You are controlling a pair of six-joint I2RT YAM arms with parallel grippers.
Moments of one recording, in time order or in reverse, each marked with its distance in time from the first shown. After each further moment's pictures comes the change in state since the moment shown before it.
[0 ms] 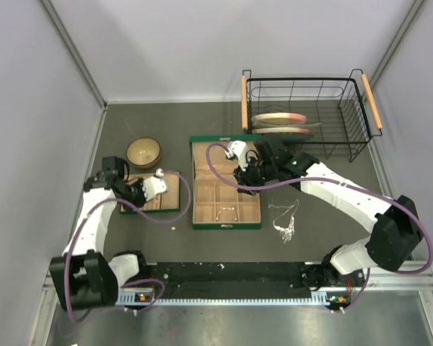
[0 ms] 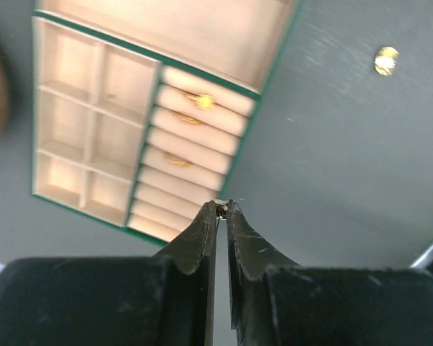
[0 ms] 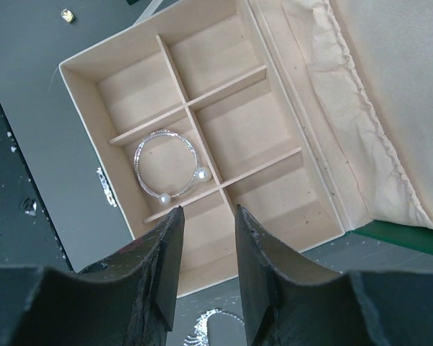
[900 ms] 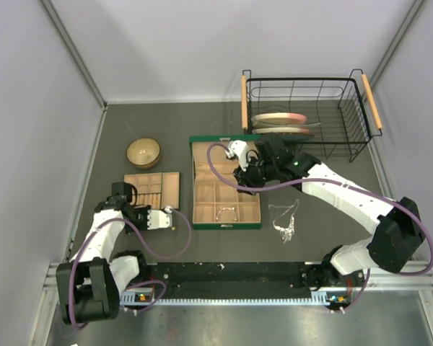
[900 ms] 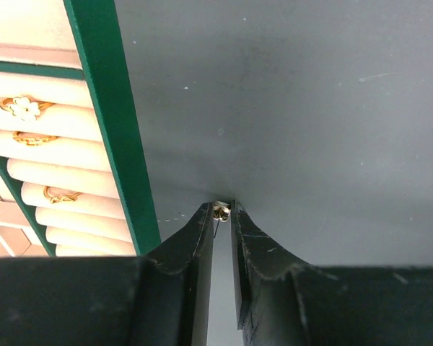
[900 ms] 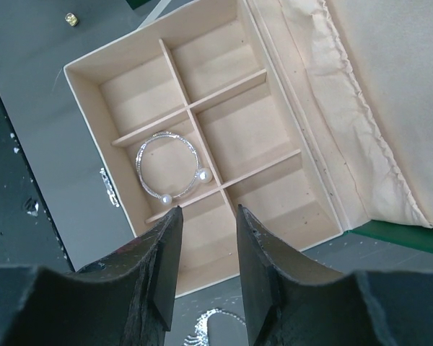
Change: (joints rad) left arm 0.000 -0.064 -0.304 0.185 -0.132 0.313; right arm 0.004 -0.016 0.001 0.000 0.003 0.000
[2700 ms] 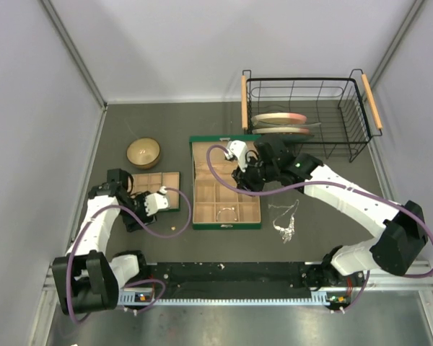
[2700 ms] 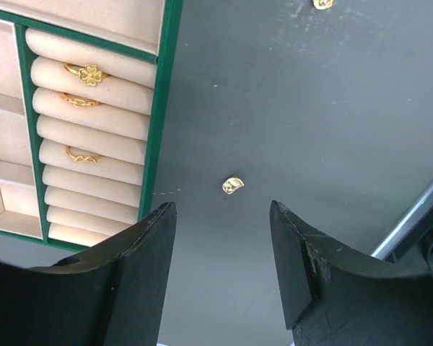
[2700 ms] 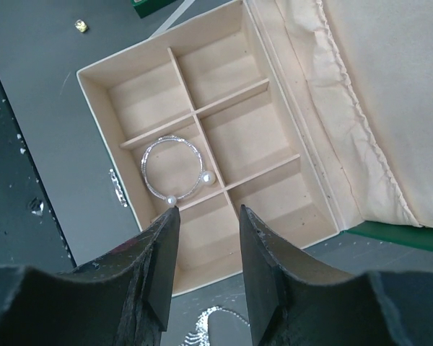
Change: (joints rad) left arm 0.005 0.067 0.223 -0.230 0.078 -0.256; right arm 0.035 -0.028 0.019 -0.024 0.034 -0.005
